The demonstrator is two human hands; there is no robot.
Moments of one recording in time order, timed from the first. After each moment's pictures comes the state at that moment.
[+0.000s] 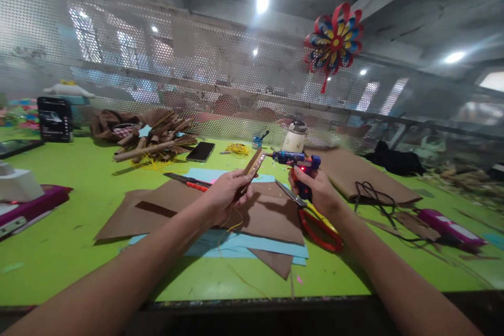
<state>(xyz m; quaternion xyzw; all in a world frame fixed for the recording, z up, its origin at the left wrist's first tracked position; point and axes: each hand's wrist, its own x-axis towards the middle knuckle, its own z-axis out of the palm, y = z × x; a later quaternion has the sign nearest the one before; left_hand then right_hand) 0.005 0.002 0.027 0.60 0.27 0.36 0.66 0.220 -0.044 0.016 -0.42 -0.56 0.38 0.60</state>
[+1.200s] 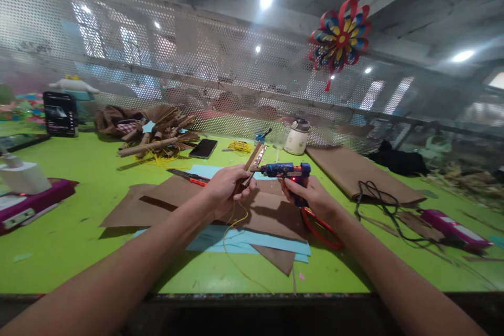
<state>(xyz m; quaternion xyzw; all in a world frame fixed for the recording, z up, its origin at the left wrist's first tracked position) 0.000 0.005 0.031 0.56 0.24 0.36 0.71 0.206 -0.051 0.011 -0.45 -0.67 0.35 0.47</state>
